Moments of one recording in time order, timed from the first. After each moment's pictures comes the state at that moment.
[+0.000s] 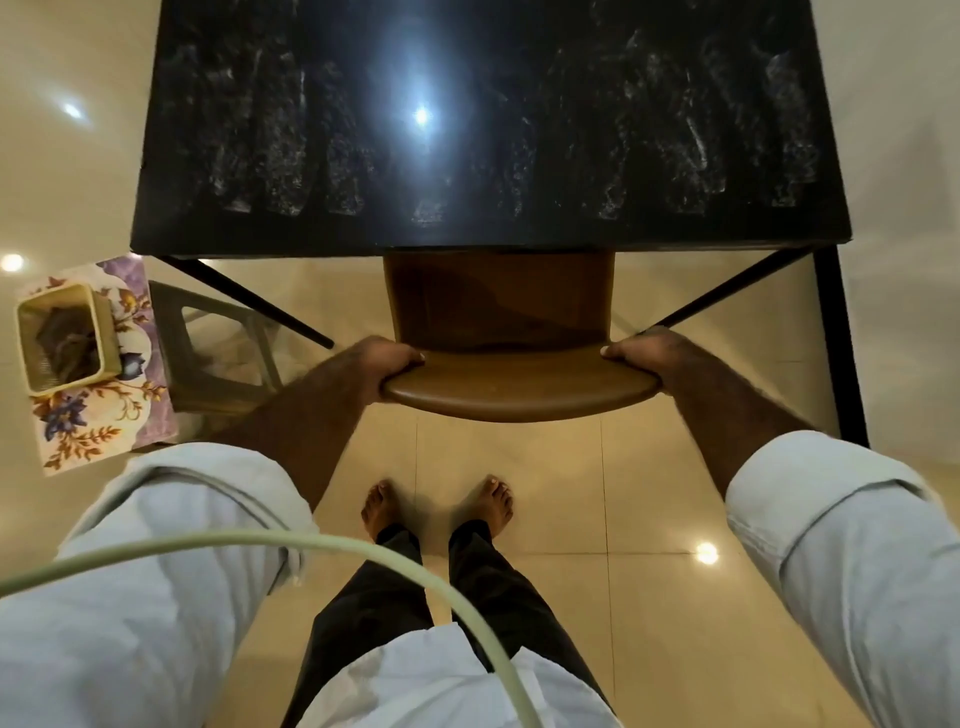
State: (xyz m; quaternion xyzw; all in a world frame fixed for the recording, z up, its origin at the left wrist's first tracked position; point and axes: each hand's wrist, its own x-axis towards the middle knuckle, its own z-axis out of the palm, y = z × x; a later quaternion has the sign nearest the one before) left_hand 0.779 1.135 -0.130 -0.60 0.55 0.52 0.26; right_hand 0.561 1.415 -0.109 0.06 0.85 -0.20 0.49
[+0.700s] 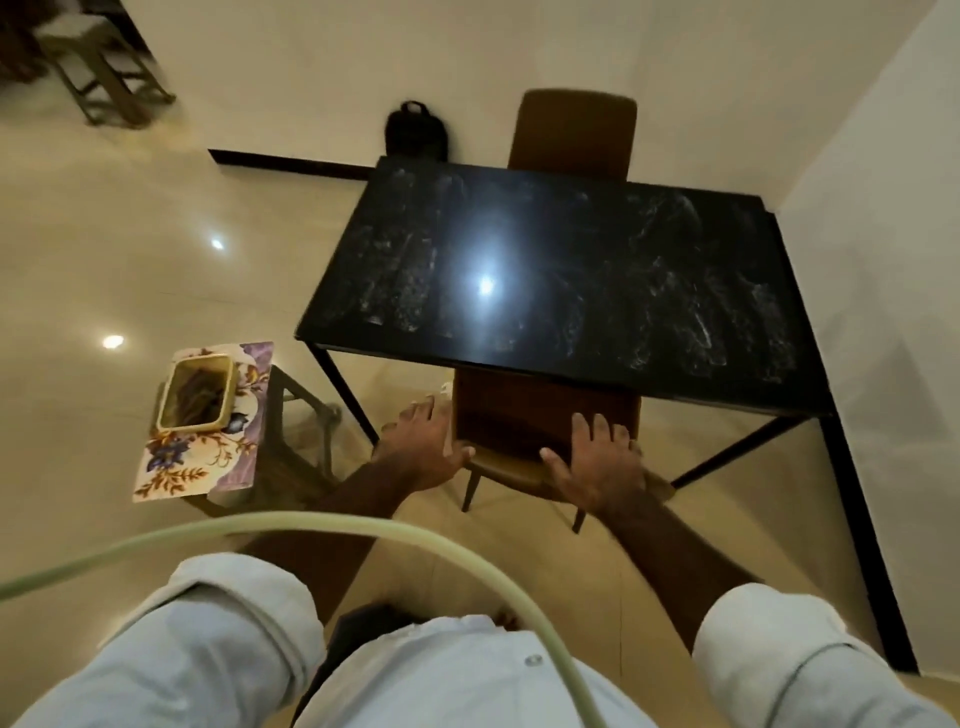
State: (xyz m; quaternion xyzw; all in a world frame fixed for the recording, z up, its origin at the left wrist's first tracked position) left_hand 0.868 1.163 -0.034 -0.33 0.91 0.17 0.17; right_hand 0.696 1.372 -0.032 -0.34 0.92 0.03 0.20
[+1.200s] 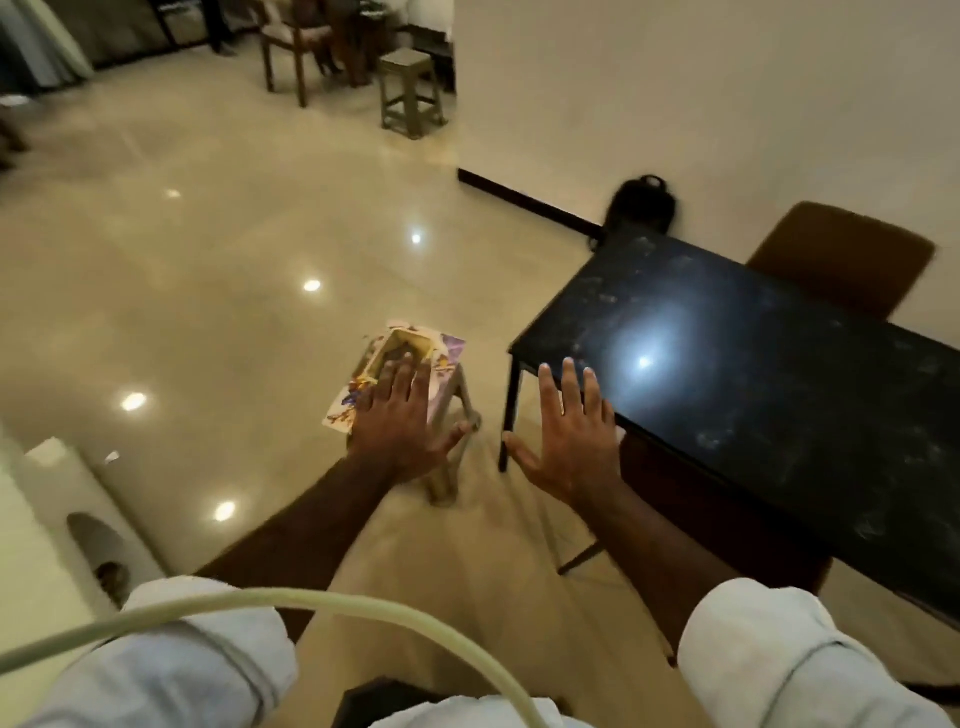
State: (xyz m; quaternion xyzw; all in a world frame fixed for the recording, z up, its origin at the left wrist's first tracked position) left_hand 1.110 1.044 0.036 -0.54 0.84 0.06 -0.03; right_hand 0.873 1.140 0.039 -0.63 0.77 -0.07 0.02
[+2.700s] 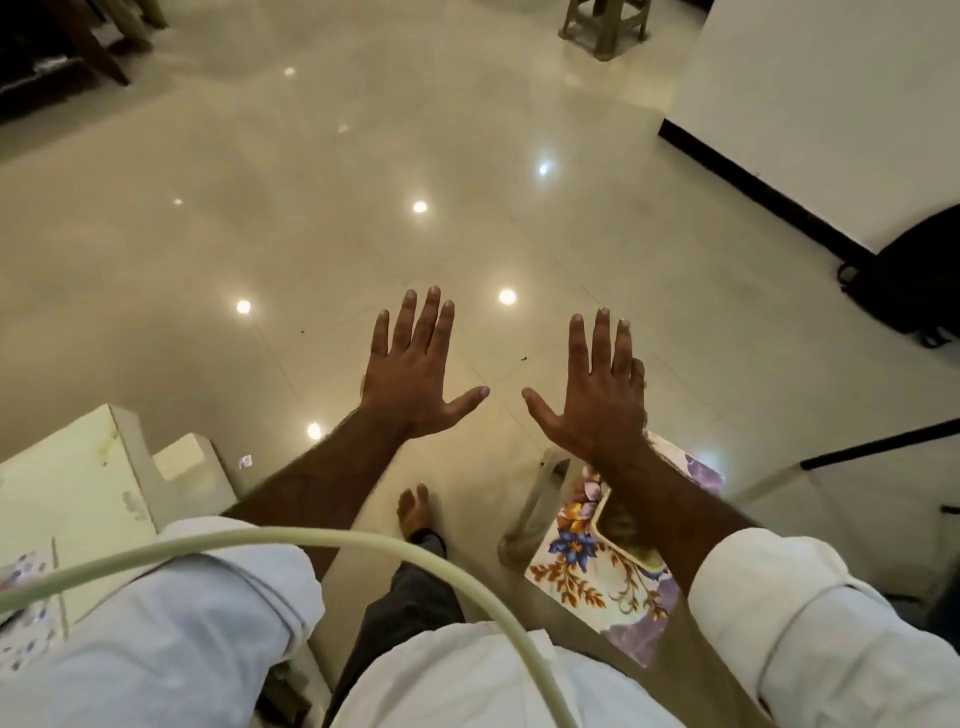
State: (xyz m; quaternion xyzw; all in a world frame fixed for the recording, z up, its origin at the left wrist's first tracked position) left_hand 1.558 0.455 -0.030 -0.61 0.79 -0.01 0.01; right_hand 1.283 0.479 -0.044 -0.73 0.68 -0.07 0.04
